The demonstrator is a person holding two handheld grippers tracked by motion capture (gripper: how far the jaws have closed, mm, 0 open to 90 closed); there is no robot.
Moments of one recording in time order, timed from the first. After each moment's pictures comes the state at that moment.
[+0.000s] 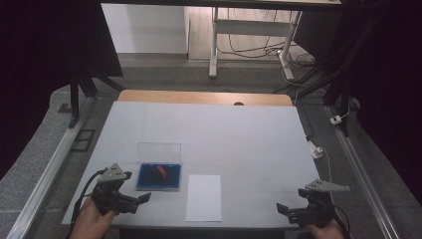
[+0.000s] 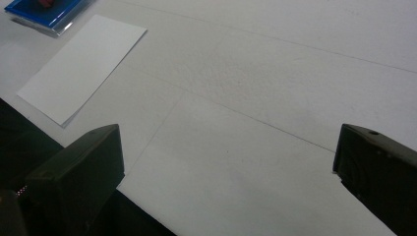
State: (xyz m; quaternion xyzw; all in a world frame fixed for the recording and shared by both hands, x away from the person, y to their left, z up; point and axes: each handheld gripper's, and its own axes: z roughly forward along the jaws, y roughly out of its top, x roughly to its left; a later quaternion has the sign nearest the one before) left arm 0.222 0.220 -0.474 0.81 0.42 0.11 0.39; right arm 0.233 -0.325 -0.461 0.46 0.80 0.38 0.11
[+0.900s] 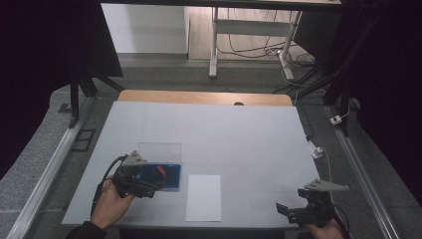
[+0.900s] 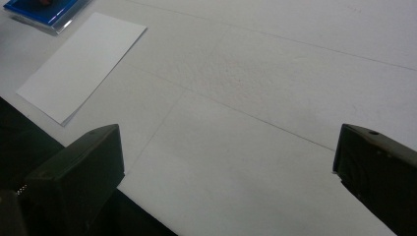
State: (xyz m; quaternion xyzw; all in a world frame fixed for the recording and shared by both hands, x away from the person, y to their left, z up) left arm 0.268 0.189 -0.476 0.83 0.40 0.11 0.37; right arm 0.234 -0.324 -0.461 0.46 0.80 0.37 0.11
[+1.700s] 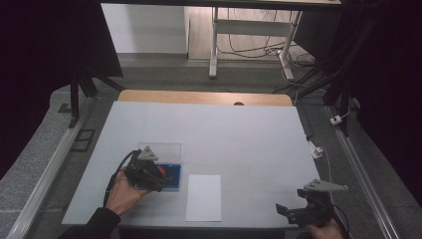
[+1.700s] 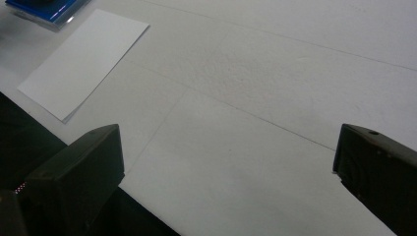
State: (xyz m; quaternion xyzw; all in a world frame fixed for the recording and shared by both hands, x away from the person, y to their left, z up) left arm 0.298 0.174 -0.496 0.86 0.38 0.11 0.33; right arm 0.234 -0.323 -0.462 0.45 0.80 0.37 0.11
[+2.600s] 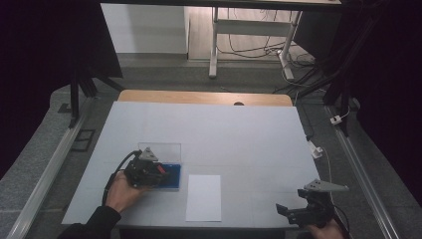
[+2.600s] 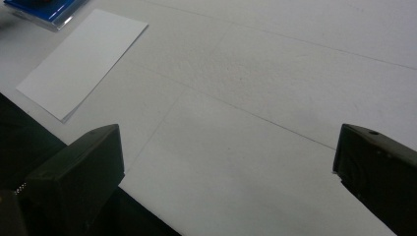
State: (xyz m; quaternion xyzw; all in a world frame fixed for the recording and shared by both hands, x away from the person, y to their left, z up) left arm 0.301 0.178 -0.500 0.87 0.38 0.10 0.31; right arm 0.233 -0.324 -0.462 0.46 0.80 0.37 0.11
